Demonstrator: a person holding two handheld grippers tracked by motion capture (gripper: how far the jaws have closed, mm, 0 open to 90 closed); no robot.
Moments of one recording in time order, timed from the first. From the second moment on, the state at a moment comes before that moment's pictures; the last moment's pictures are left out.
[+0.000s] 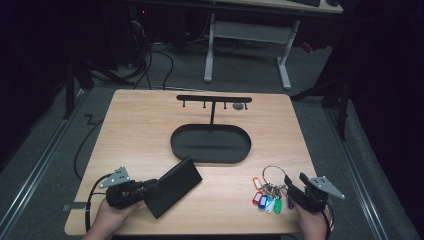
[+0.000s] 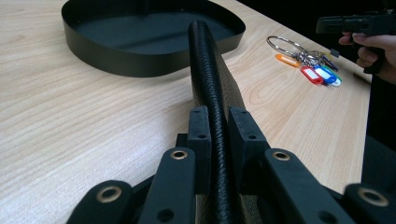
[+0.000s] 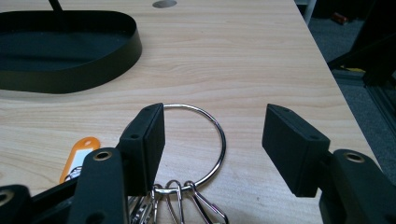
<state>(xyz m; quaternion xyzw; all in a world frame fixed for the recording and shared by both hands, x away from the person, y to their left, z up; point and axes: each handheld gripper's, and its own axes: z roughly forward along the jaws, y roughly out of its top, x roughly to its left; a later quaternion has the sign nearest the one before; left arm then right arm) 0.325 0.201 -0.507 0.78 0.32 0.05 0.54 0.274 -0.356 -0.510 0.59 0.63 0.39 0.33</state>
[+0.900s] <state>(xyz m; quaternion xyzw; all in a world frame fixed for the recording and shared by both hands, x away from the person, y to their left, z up) 0.329 0.197 -0.493 0.78 0.29 0.12 0.54 0.267 -0.357 -0.512 0.58 0.63 0.38 0.34</state>
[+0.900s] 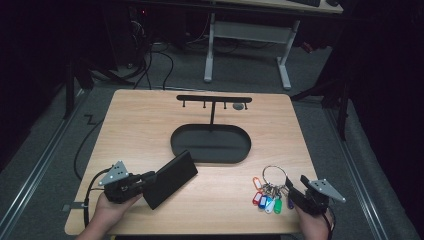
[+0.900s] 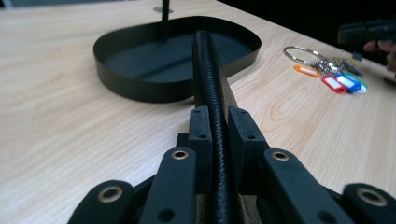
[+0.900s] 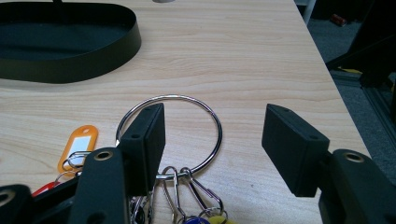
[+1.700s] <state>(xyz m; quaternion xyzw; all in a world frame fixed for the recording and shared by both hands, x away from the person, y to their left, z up) 0.296 0.161 -0.490 0.81 0.22 0.11 0.54 0.265 -0.355 -0.509 0.58 0.63 0.39 0.33</state>
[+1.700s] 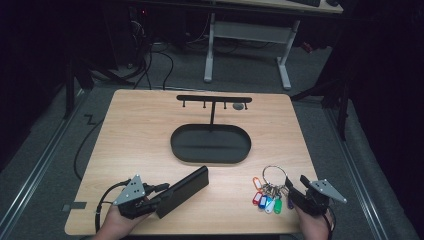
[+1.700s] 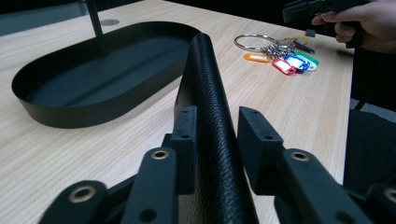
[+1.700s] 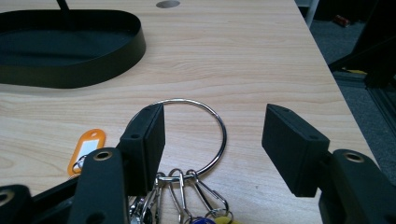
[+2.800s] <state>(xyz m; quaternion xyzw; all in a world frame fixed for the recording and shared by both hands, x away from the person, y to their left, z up) 0.287 0.185 -0.508 0.81 0.25 0.08 0.53 0.296 -0.335 -0.504 0.55 0.65 0.41 0.32</state>
